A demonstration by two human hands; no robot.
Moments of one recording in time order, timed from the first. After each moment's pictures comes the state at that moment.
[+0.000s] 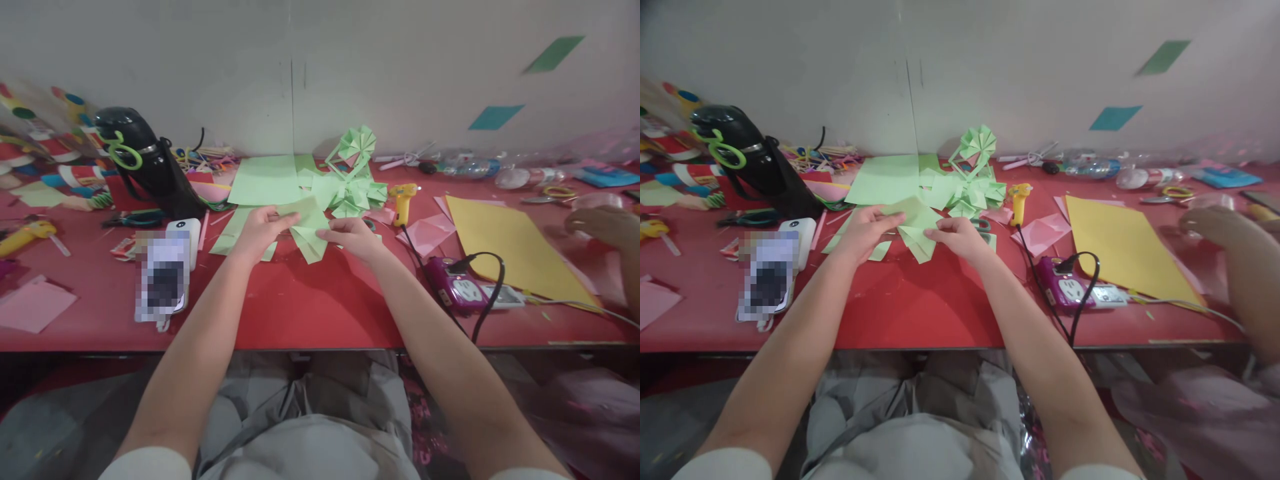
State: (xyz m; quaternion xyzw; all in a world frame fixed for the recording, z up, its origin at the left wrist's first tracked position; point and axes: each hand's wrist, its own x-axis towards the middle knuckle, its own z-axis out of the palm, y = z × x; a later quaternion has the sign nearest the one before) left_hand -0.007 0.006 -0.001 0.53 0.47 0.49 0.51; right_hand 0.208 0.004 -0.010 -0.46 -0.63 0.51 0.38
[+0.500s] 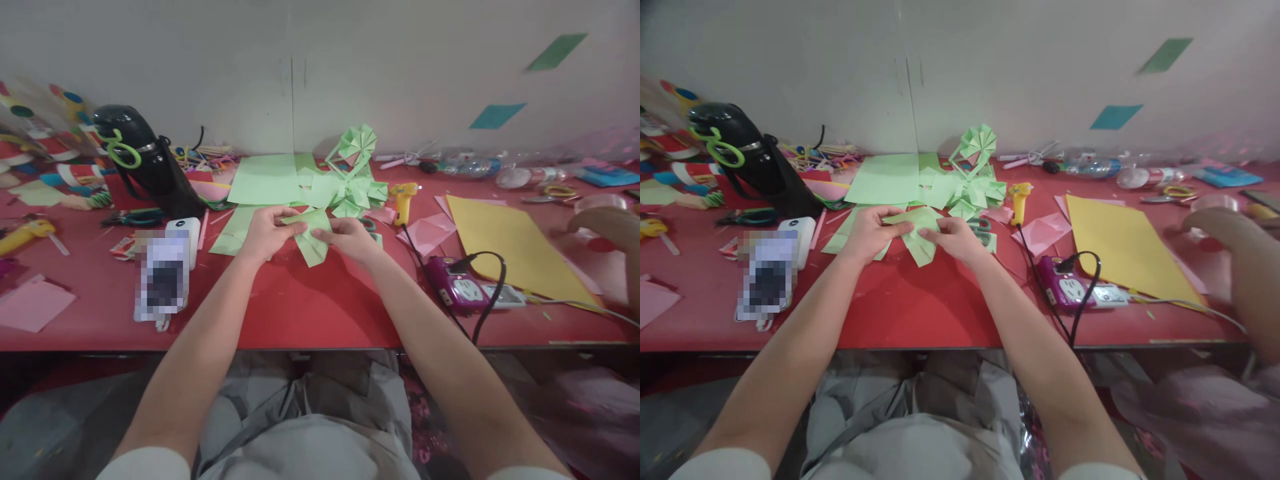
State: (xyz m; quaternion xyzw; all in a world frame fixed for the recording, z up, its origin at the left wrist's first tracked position) left_hand 0.003 0.004 -0.006 0.59 0.49 0.49 0.41; right_hand 0.199 0.001 -0.009 -0.43 -0.63 0.52 0.38
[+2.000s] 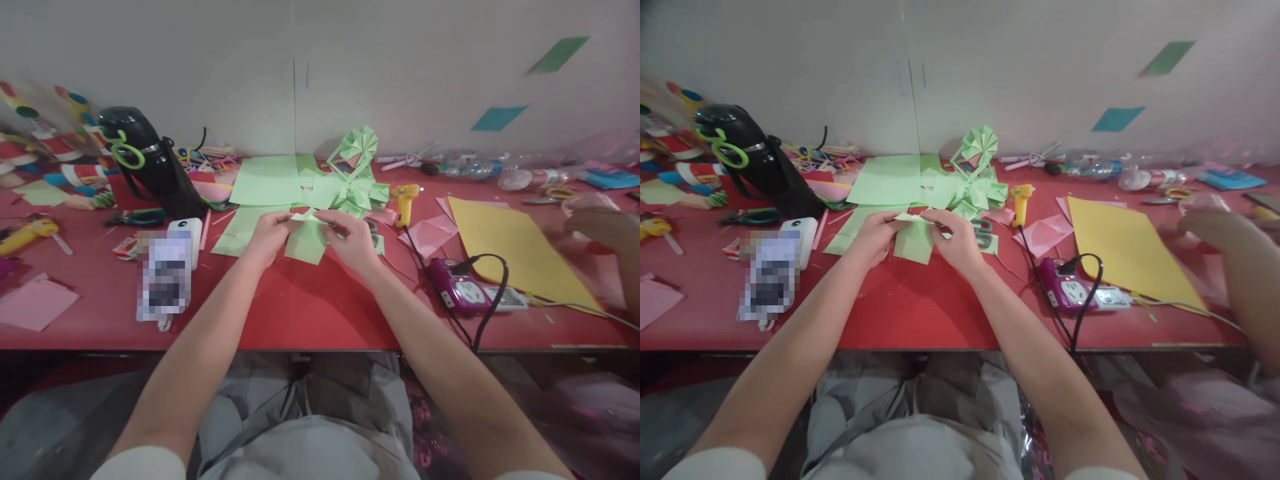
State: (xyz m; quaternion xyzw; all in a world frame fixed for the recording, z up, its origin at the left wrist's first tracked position) left_hand 0.009 0.010 -0.016 0.46 0.47 0.51 0.55; right_hand 0.192 0.001 -0.022 -0.36 -0.72 0.26 0.53
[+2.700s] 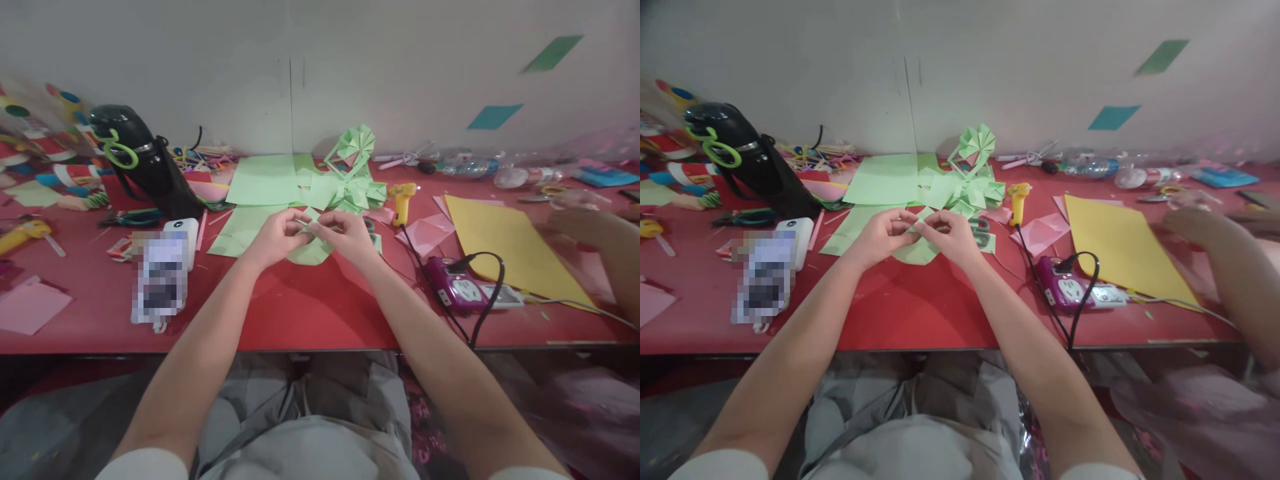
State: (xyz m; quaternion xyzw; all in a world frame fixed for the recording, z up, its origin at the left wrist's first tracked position) left_hand 0.006 -0.005 -0.002 0.65 0.43 0.41 0.47; right_hand 0.190 -0.002 -0.006 -0.41 -0.65 0.40 0.49
